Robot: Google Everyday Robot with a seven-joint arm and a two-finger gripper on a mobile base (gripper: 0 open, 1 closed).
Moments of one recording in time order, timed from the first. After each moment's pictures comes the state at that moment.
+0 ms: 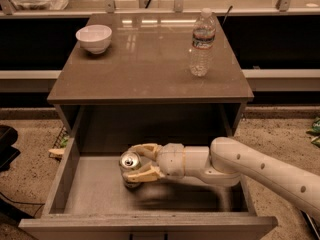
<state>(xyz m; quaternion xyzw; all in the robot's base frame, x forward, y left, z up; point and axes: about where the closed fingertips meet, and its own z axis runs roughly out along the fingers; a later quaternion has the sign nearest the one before) 0.465 0.076 0.692 -0.51 0.55 0.43 0.50</state>
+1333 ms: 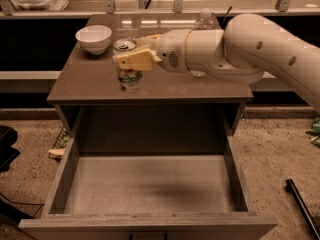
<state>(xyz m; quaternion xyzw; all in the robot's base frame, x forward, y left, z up) 0.592 0.067 0.957 -0.42 0.65 0.36 0.52</state>
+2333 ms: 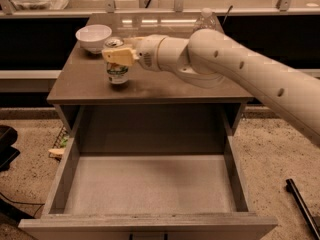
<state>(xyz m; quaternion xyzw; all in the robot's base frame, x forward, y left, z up) 0.676 0.107 0.924 -0.35 0.67 0.34 0.56</state>
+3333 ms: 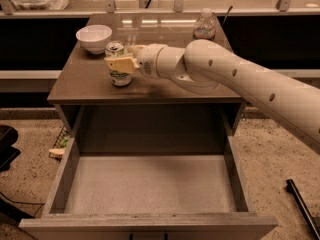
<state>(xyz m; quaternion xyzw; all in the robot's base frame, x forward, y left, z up) 0.693 0.103 0.886 -0.35 0.68 0.32 0.55</state>
